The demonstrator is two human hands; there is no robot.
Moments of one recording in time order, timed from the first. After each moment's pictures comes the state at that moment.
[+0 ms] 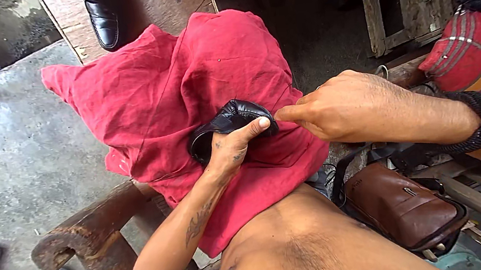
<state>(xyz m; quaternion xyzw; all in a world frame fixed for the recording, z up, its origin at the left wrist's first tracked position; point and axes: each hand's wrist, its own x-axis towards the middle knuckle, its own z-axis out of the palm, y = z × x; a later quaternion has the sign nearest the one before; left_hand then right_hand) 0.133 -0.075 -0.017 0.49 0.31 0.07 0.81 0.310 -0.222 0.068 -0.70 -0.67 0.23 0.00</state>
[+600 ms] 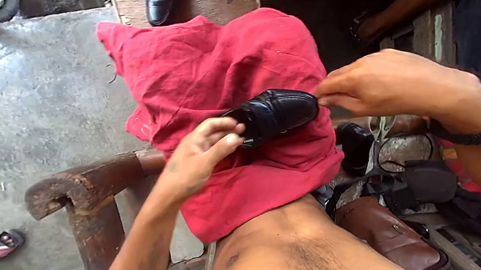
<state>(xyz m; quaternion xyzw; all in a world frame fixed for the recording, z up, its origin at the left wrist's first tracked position) 0.037 -0.011 0.027 0.59 0.28 0.01 0.75 0.356 -0.185 0.083 -0.68 -0.70 0.22 -0.03</state>
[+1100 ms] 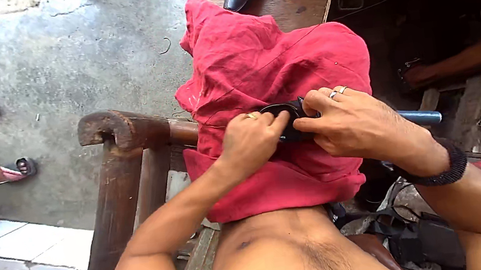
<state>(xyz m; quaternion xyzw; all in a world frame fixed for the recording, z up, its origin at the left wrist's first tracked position) 0.054 -0.048 0.005 0.96 0.22 0.13 0.14 0.271 -0.132 0.054 -0.52 -0.84 0.12 0.04</state>
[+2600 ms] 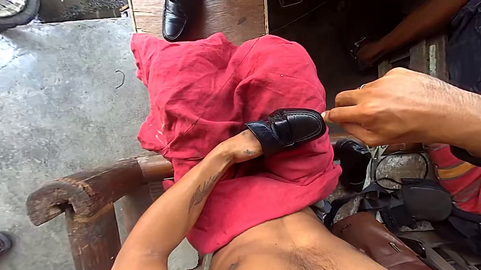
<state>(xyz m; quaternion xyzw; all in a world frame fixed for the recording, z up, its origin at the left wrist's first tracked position) 0.128 -0.019 -0.029 0.72 0.11 -0.14 0.67 0.359 -0.185 0.097 -0.59 -0.79 0.14 -0.04</state>
